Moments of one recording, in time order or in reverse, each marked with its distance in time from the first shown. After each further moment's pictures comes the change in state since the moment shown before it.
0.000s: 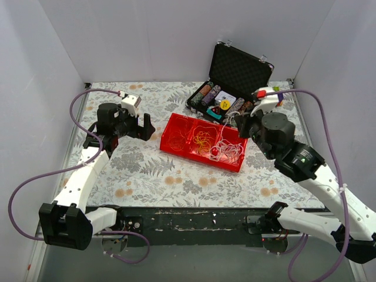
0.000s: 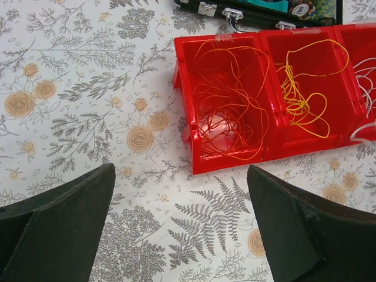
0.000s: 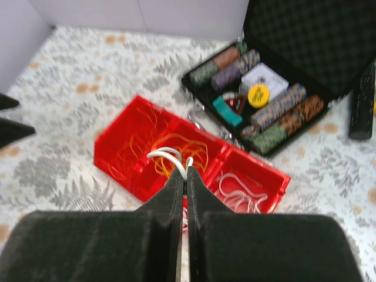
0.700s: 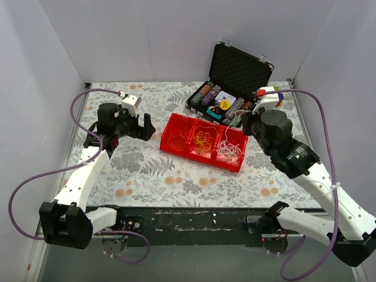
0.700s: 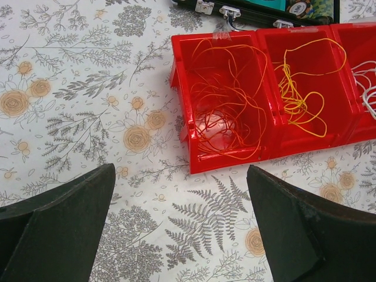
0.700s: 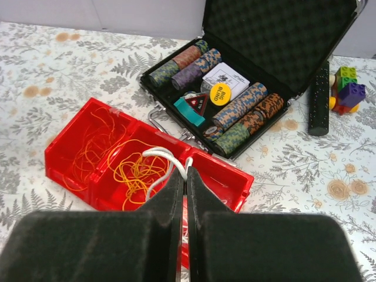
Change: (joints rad) left arm 0.000 0.009 0.000 0.000 0.011 -0.007; right arm -0.107 -0.001 -0.011 0.050 0.000 -0.092
